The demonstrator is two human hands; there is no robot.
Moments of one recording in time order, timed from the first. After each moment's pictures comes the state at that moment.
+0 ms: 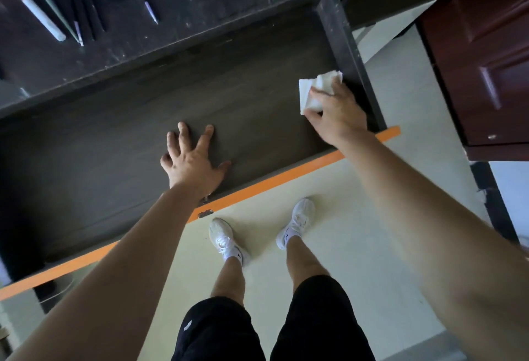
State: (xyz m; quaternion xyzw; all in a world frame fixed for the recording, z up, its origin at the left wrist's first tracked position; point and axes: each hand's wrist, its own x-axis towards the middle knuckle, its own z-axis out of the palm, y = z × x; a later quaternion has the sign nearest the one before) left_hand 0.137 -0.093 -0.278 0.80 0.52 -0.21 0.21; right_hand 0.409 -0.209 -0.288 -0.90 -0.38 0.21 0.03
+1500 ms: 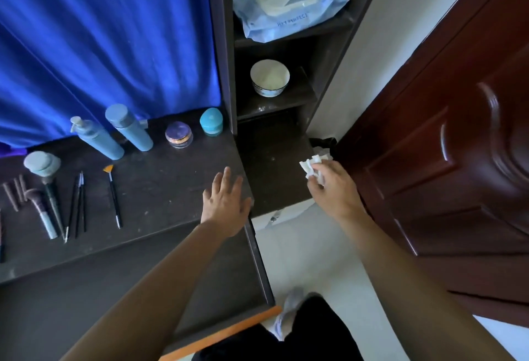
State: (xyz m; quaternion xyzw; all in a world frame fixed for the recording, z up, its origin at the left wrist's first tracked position) left_hand 0.467 -0.040 -0.095 0.89 0.40 -0.08 0.20; right_hand 0.681 -0.178 -0.071 -0.88 -0.42 0.07 0.23
